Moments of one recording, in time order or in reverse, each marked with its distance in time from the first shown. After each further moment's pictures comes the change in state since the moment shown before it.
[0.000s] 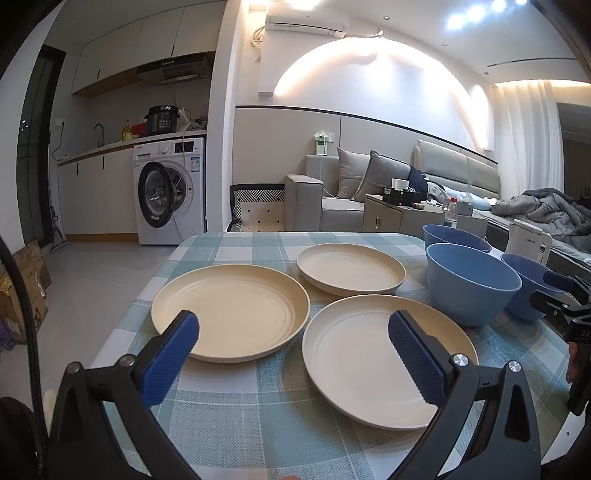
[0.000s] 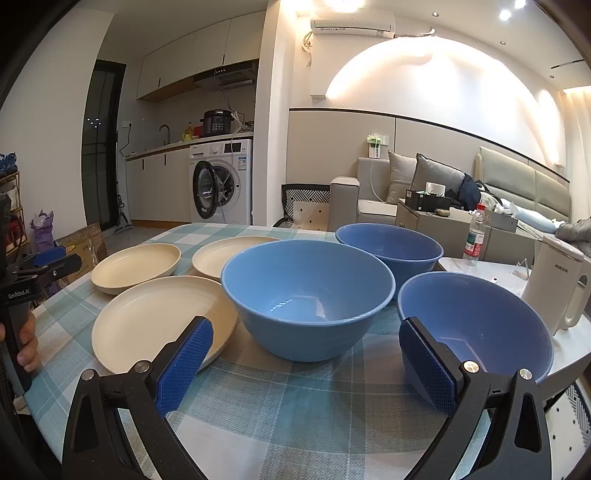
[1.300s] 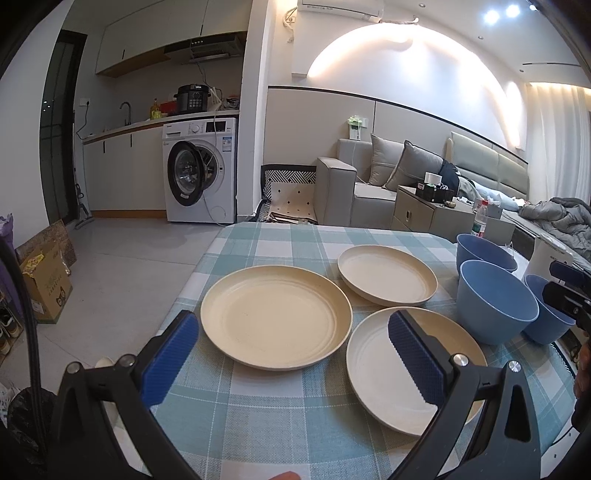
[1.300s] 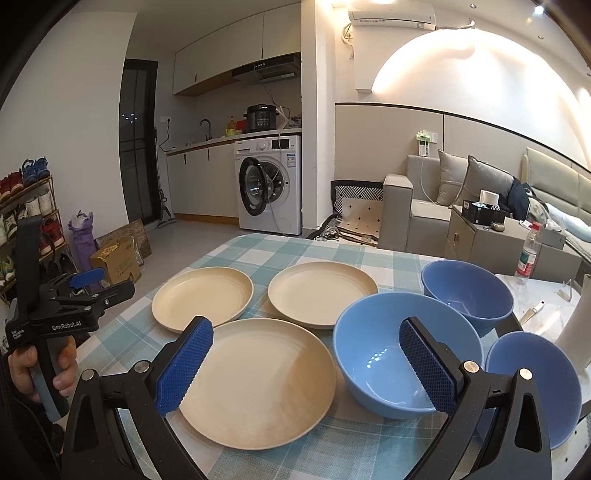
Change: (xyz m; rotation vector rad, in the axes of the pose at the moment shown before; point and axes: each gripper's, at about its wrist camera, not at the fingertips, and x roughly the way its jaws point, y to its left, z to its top) left arm -0.006 0.025 0.042 -0.052 0.091 0.110; right arm 0.015 0.075 0.088 -0.031 0.053 0.184
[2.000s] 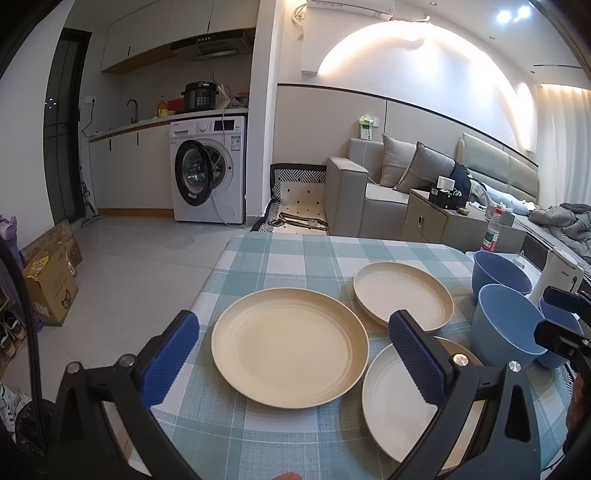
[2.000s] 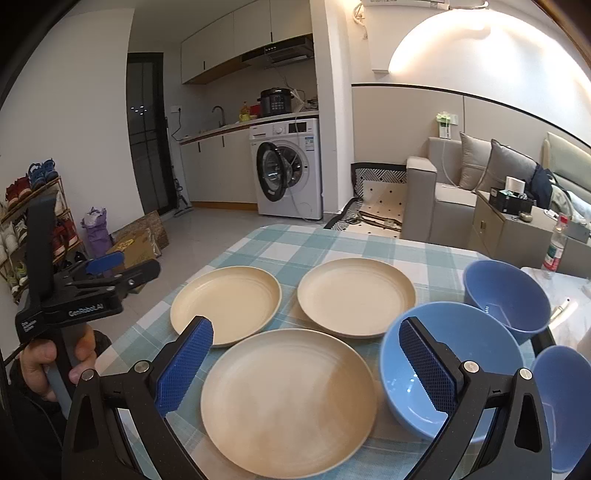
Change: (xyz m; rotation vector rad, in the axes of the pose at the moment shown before) left arm 0.024 0.012 0.035 -0.016 0.025 0.030; right arm 0.045 0.022 0.030 0.007 0.070 0.091
